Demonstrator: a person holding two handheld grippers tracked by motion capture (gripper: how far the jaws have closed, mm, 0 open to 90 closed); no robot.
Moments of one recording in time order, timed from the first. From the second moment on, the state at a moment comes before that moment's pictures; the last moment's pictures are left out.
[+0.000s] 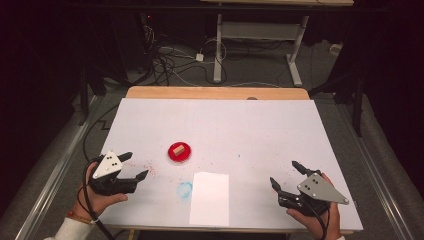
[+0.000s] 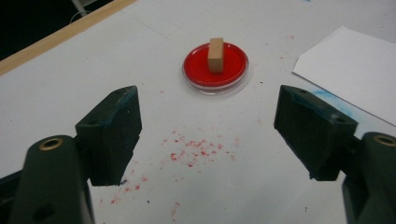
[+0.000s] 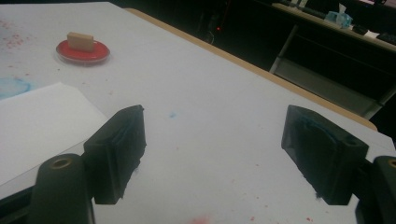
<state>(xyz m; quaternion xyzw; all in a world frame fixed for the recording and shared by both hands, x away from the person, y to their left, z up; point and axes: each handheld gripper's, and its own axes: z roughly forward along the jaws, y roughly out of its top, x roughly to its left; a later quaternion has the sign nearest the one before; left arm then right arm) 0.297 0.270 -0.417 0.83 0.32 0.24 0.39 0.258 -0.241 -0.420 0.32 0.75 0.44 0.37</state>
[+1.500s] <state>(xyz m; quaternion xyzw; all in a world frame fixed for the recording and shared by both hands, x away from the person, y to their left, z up) 0.432 0.147 -0.414 0.94 0.29 0.09 0.15 0.263 -0.241 -0.428 0.33 0.77 0.41 0.35</state>
